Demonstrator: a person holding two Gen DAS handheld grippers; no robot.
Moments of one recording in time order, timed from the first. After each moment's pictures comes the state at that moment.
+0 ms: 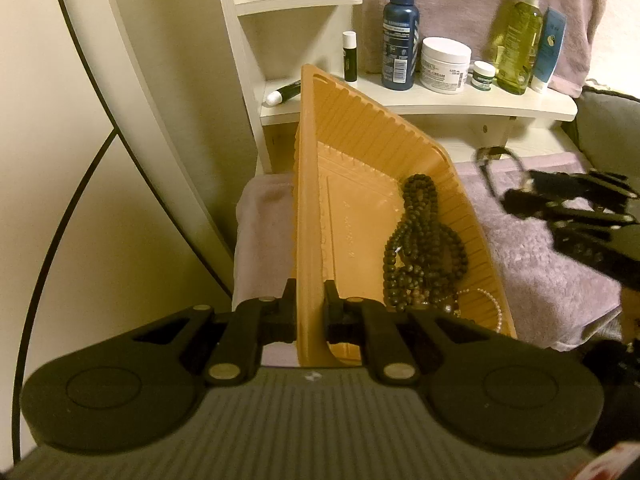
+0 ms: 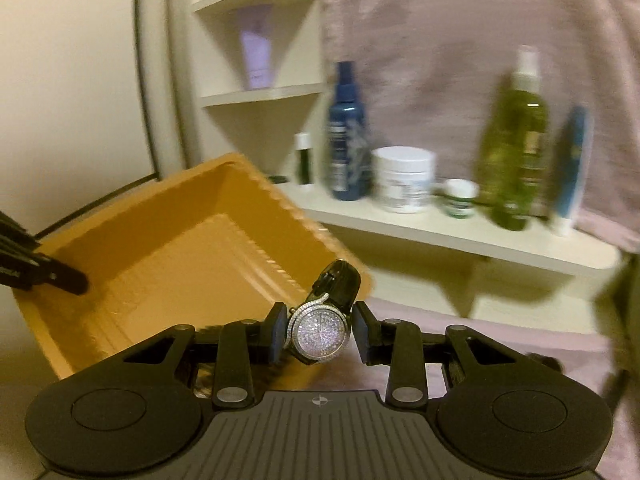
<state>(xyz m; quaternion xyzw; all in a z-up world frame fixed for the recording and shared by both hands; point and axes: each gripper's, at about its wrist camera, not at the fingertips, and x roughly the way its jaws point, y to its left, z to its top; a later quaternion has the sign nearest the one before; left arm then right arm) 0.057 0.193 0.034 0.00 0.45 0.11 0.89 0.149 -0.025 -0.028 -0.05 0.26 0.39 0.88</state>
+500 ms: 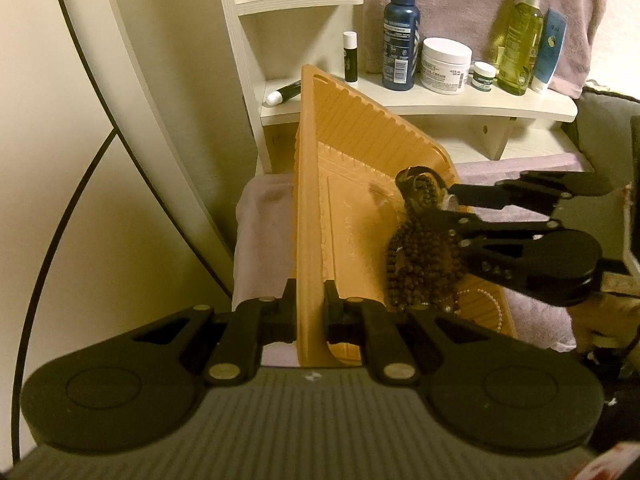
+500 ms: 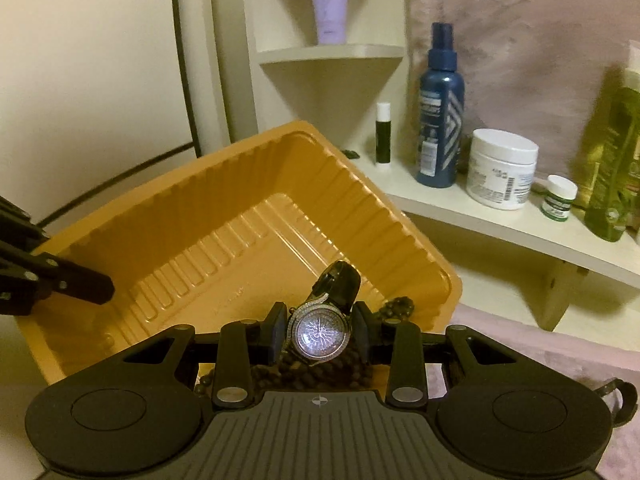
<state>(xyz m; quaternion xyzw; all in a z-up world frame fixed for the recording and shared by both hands) 0.057 0.195 0.033 0.00 0.45 0.11 0.89 0.158 0.045 -0.047 -0.09 0.29 0.42 0.85</state>
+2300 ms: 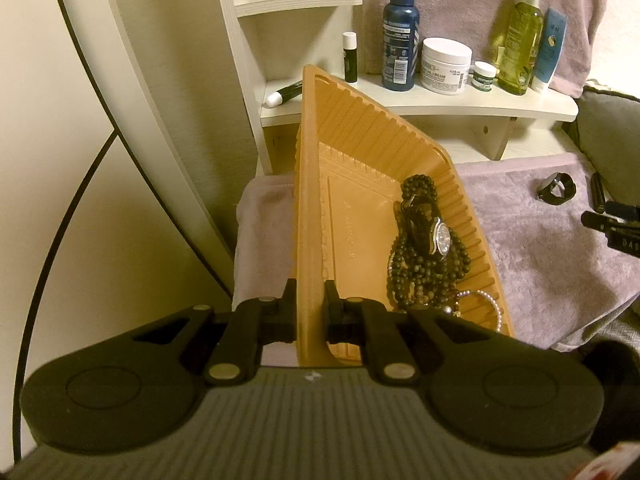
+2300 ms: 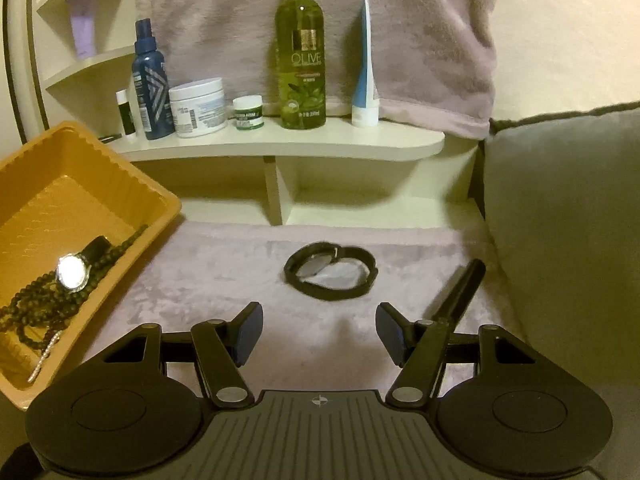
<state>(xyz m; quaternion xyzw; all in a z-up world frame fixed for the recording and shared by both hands) 0.057 0.192 0.034 0.00 0.45 0.11 0.89 0.186 -0.160 -0.068 -0.04 0.32 0.22 0.92</state>
